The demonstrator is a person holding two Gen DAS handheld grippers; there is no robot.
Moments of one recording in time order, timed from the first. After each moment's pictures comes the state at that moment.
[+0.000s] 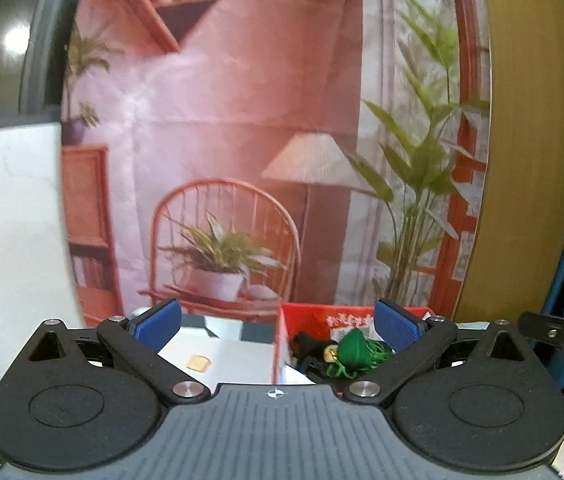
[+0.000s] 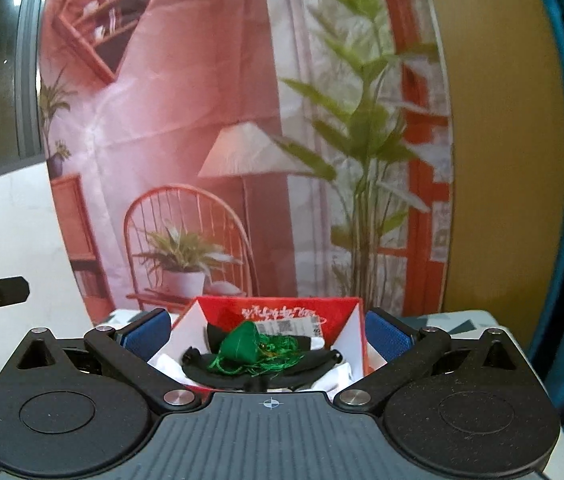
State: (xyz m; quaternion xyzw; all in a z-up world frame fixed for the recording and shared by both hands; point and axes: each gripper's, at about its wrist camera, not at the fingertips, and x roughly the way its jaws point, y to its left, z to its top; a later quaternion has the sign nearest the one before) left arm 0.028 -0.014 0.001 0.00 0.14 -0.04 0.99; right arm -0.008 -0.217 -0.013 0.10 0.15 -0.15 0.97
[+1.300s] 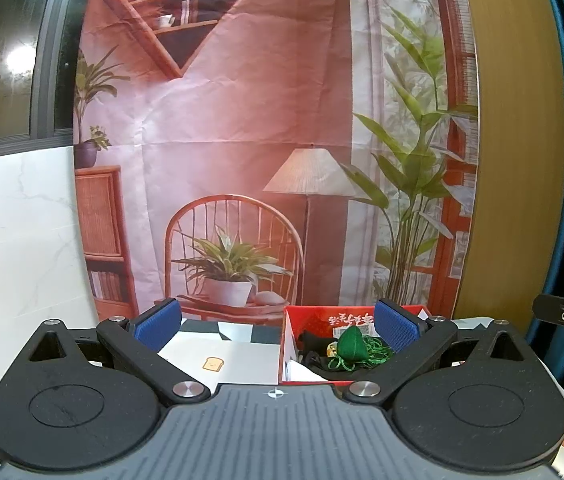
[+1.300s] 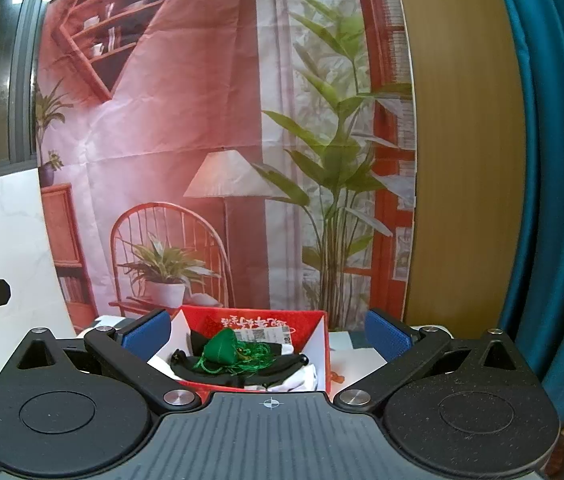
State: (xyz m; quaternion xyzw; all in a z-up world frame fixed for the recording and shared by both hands) left arm -0.019 -0.018 0.019 0.02 0.14 -0.03 0.99; right arm -0.066 -0.194 0.020 0.07 0.15 -0.20 0.97
